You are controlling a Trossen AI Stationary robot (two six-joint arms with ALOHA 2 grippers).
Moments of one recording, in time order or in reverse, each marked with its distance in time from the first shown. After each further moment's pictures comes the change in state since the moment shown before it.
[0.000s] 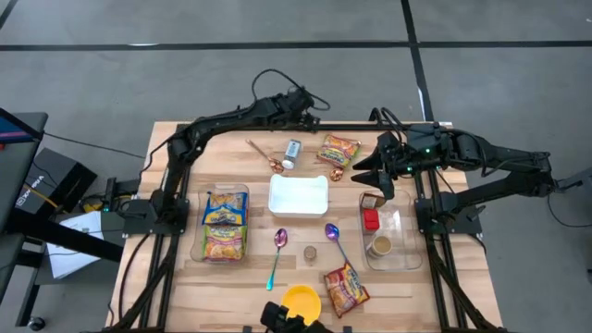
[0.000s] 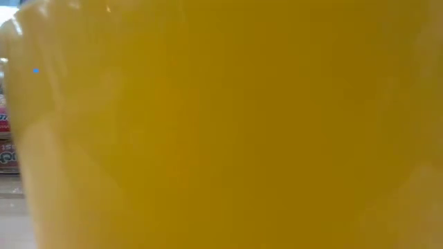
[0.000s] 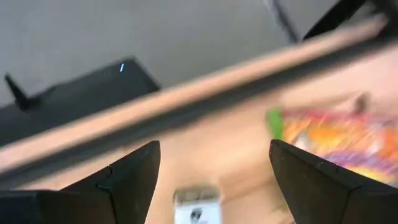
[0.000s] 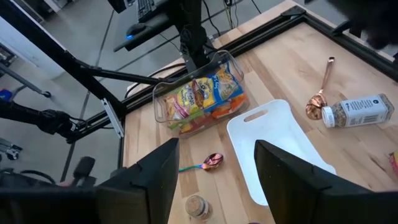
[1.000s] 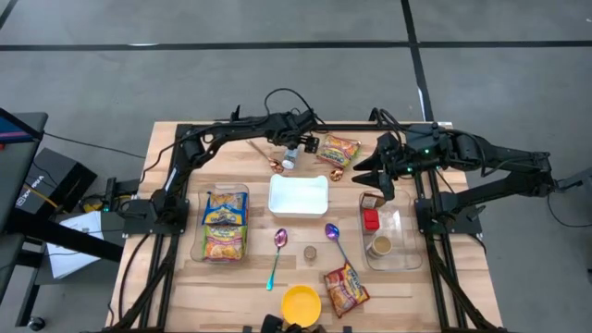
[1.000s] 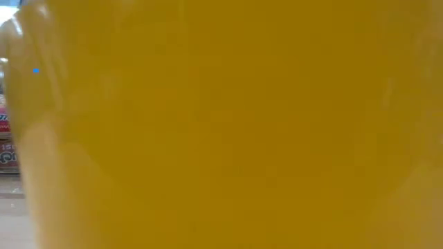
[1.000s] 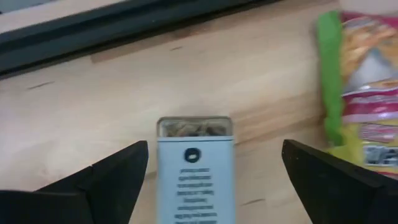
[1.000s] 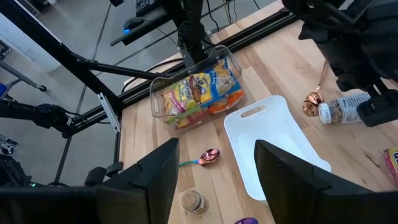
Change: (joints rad) left arm -0.037 0.096 -0.074 -0.044 0.068 -0.155; right arm 0.000 0.000 0.000 -0.023 0.000 -0.015
